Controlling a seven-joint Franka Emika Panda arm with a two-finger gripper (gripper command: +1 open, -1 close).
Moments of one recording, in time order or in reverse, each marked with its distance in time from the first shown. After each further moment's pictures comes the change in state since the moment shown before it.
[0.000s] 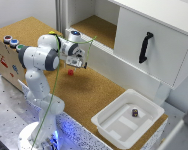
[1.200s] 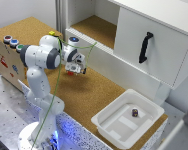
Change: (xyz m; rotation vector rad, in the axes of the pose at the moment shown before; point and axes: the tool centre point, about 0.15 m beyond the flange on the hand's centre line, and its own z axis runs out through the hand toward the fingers) arm -0.019 0.019 0.009 -0.047 0.029 0.092
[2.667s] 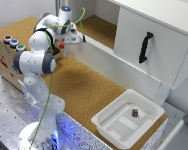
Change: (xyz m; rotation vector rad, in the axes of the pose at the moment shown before) arm 0.036 -0.164 -0.250 0.134 0.039 -0.781
